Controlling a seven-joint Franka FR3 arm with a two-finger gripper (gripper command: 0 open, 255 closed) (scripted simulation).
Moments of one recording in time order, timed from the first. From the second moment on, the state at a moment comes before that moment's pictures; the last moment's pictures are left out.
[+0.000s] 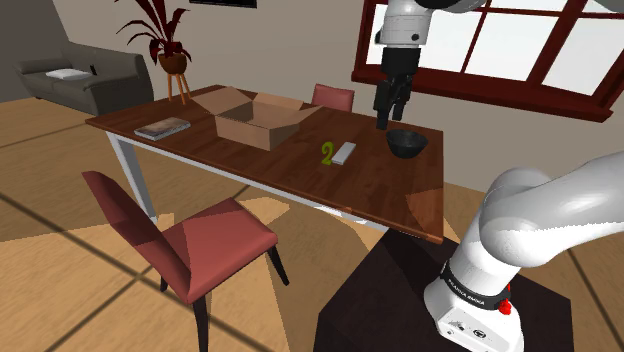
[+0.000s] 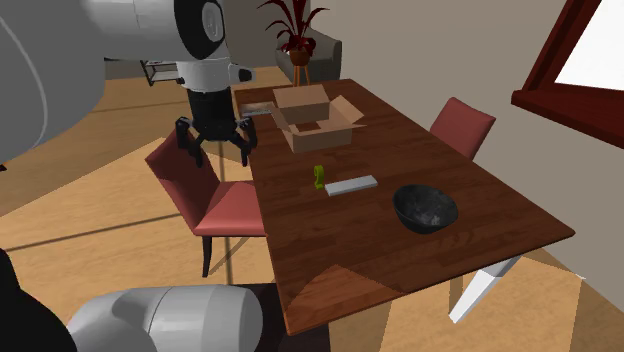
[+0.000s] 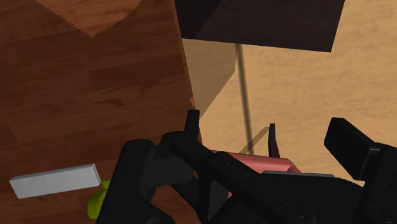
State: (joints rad) arm 0.01 -0.75 -0.07 -2.38 -0.02 1.53 -0.08
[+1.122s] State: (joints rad) arm -0.03 -0.30 -0.22 -2.27 -0.11 1.92 -0.28
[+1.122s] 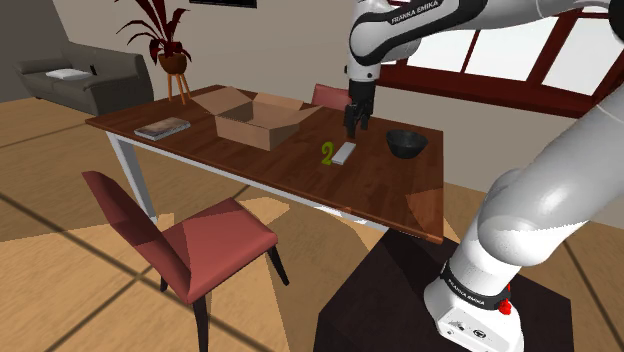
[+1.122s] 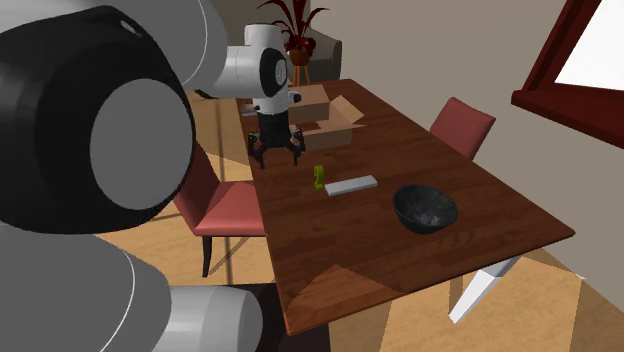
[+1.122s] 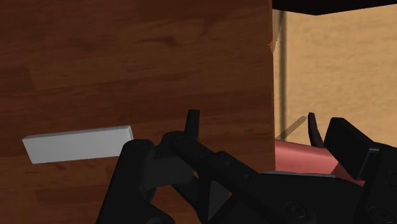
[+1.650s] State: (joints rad) arm -0.04 -0.01 -0.26 -2.11 -0.08 2.06 -0.39
